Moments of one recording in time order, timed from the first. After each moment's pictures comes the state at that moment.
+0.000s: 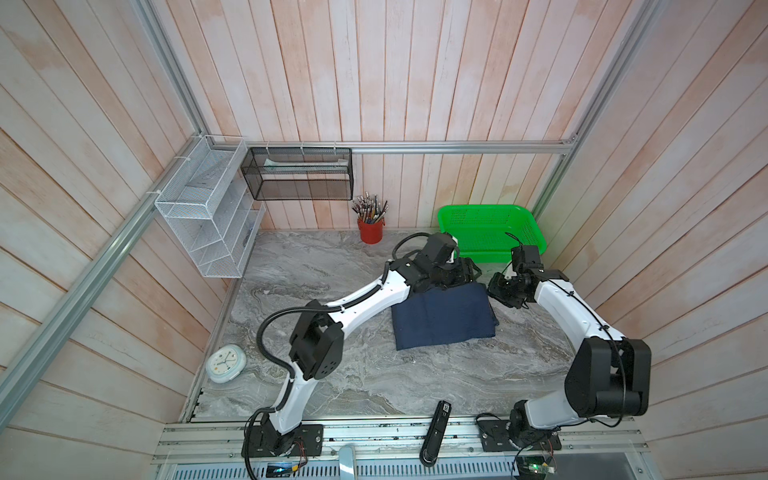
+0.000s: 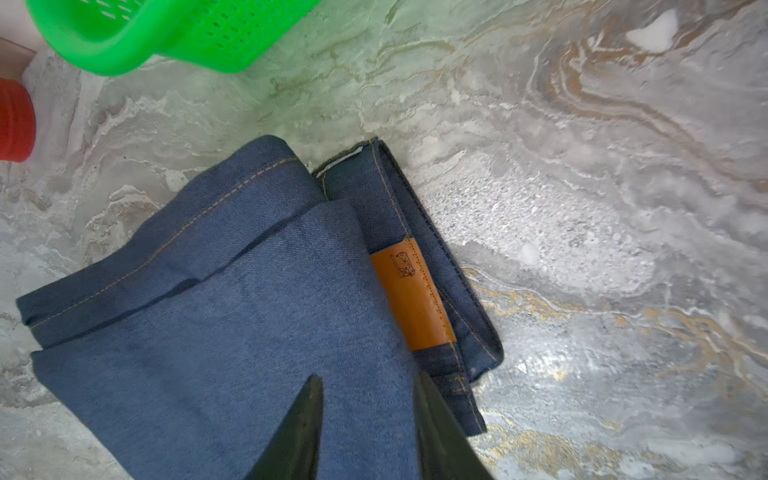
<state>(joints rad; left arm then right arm) -0.85 2.03 1.87 -0.34 0.28 -0.88 0.01 1.53 1.12 -0.71 -0.14 0.51</state>
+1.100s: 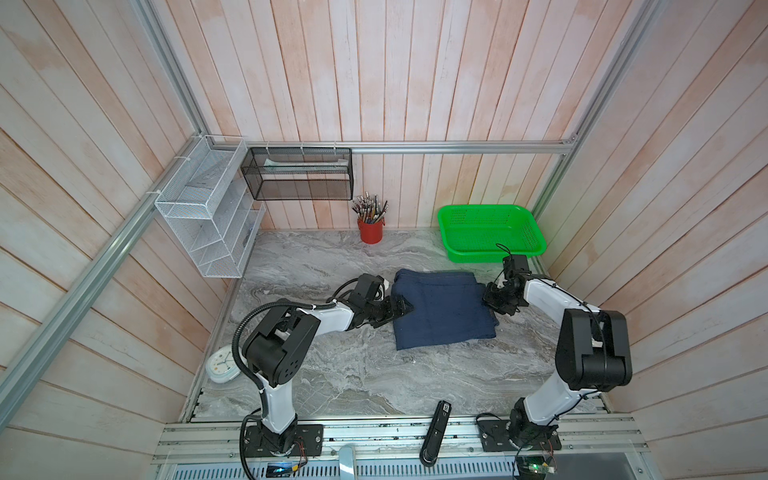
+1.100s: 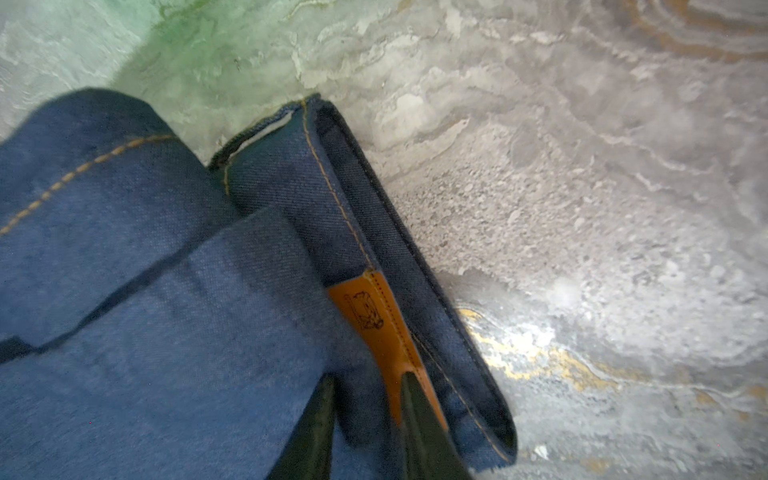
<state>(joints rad) -0.57 1.89 0.99 0.15 0.53 -0.83 -0.01 1.67 1.06 -0.59 -0.14 0.47</state>
